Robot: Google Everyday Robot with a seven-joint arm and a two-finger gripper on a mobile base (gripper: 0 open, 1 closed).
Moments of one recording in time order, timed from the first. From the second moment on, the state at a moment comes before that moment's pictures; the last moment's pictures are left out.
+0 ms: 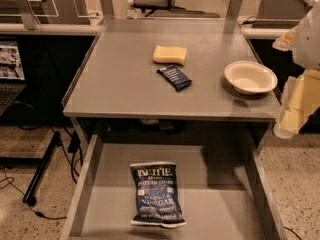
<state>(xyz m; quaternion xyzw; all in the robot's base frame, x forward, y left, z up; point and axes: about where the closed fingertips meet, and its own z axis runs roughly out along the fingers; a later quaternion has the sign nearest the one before) 0.438 -0.216 0.977 -0.60 0.78 -0.04 0.16</state>
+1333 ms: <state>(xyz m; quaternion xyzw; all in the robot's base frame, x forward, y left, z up) 0.424 -0.184 0.902 -0.54 0.81 0.07 0.22</state>
